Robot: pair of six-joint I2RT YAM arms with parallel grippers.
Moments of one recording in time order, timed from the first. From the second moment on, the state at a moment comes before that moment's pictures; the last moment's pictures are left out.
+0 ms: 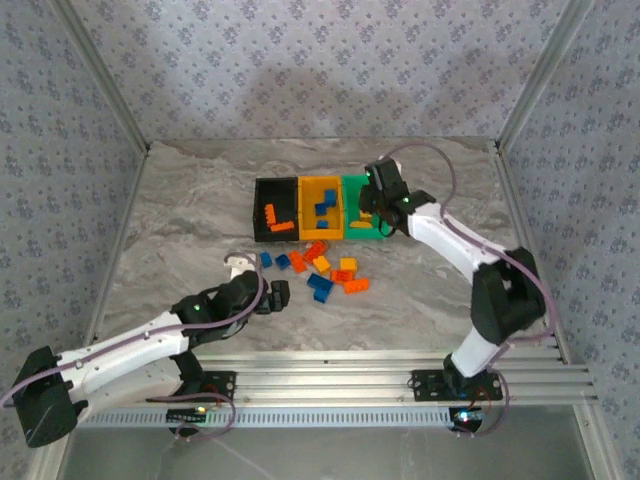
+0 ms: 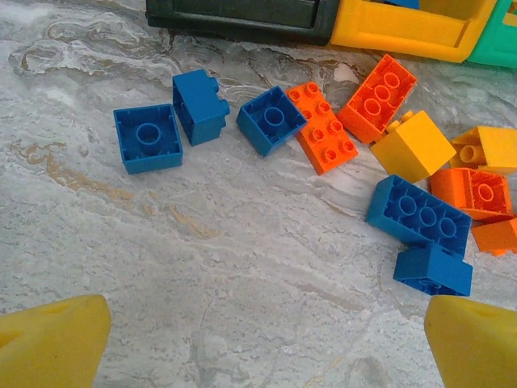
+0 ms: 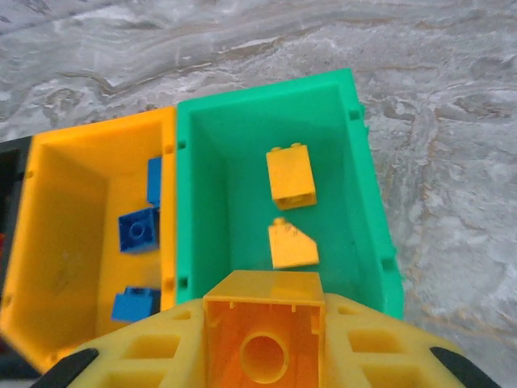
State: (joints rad) left arm -0.96 0.87 0.50 -0.47 -0.42 -0.84; right arm 0.47 1.70 1.31 -0.40 0.21 0.52
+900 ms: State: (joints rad) left arm -0.76 0.98 0.57 -0.50 -0.41 -0.74; right arm 0.57 1.58 1.29 -0.36 0.13 0.54
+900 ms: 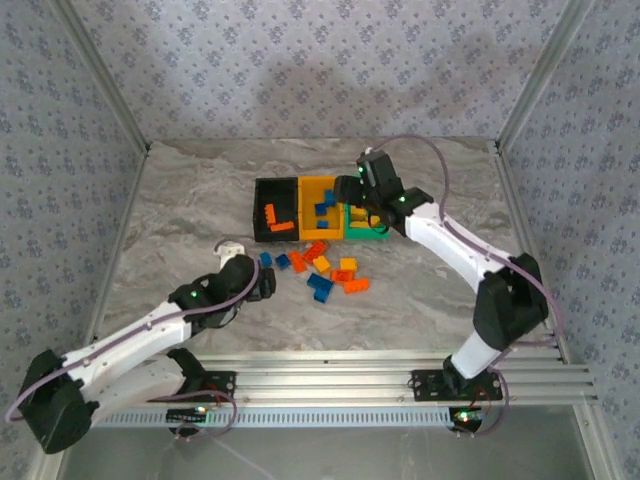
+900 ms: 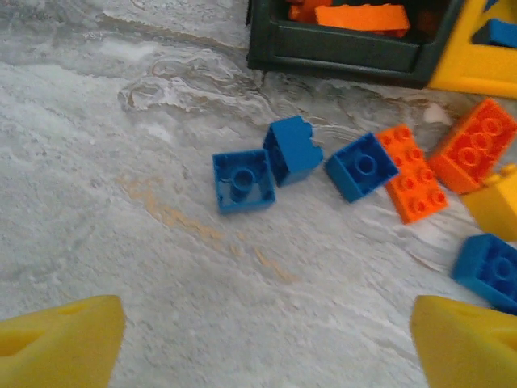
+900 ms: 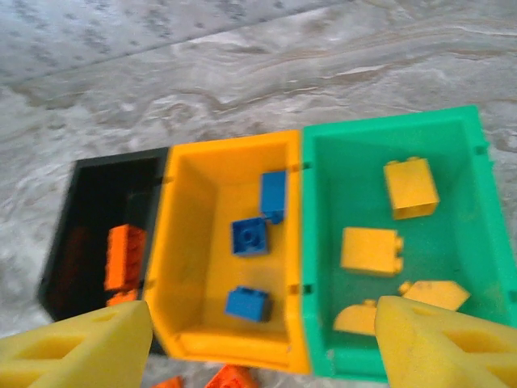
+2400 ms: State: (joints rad) left arm -0.51 1.46 0.61 -0.16 -0.27 -0.61; right arm 0.60 1.39 1.02 -0.28 0.16 0.59
